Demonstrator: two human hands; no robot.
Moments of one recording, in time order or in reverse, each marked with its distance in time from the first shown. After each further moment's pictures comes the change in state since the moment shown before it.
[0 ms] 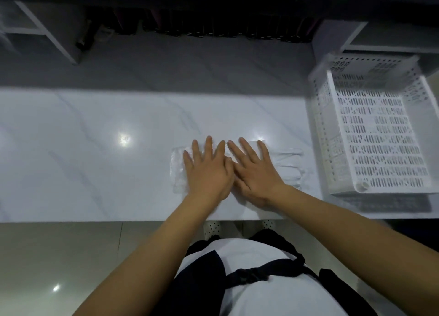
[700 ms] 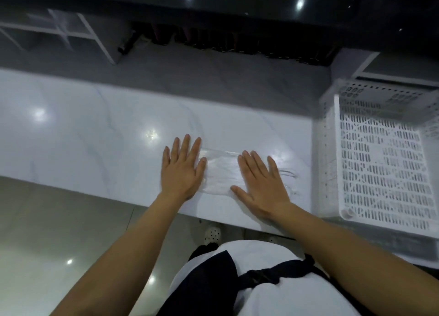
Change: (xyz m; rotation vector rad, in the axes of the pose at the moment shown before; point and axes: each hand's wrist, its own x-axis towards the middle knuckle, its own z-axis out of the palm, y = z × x) left_hand 0.006 -0.064 0.026 0.140 0.225 -0.101; right_hand -0.024 0.033 0.006 0.072 0.030 0.011
